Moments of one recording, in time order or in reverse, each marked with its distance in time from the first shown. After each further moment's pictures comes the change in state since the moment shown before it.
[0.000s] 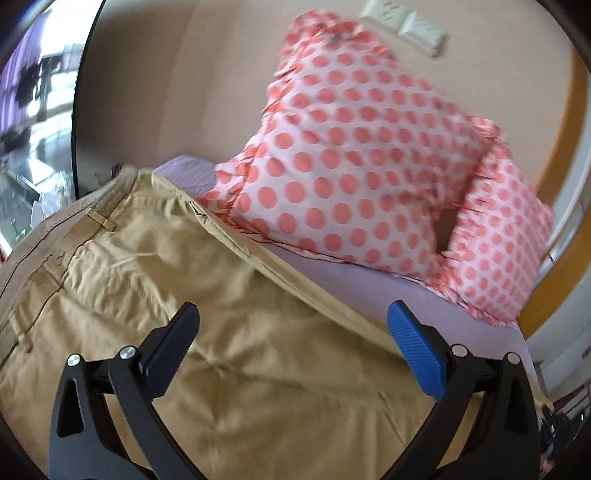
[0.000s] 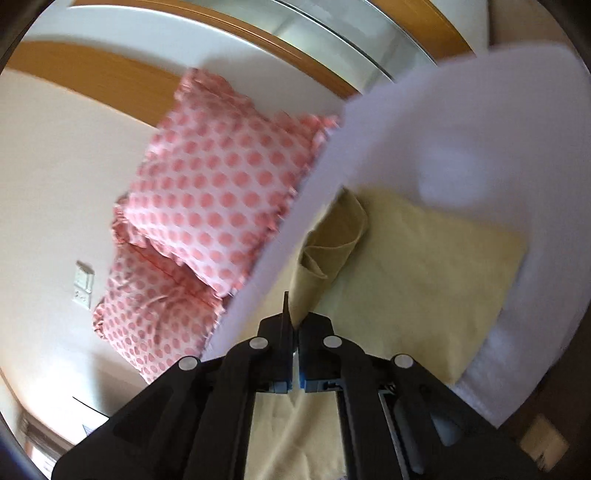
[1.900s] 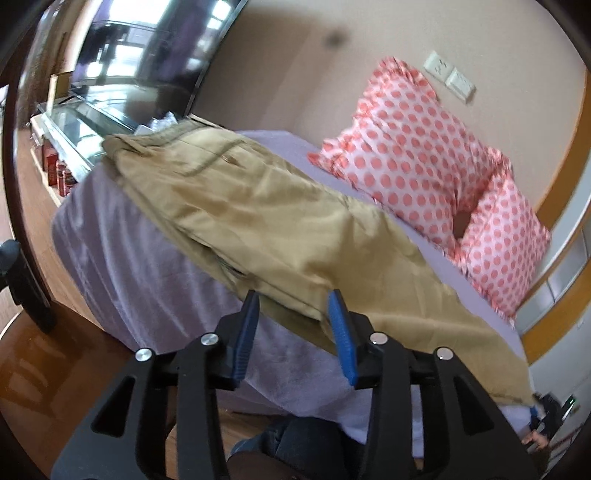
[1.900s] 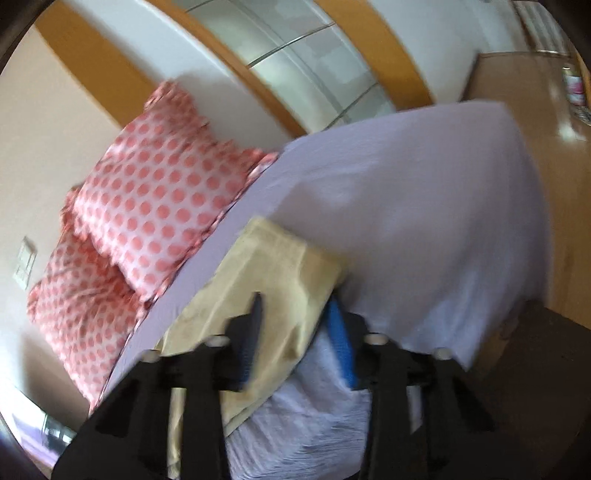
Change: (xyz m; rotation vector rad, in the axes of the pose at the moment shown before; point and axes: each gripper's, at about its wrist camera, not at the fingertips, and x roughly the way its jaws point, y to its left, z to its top) left arm -0.177 0.109 -0.183 -0.213 -0.111 0.070; right arm -0.030 -0.050 -0.019 -0.137 -0.101 -0.230
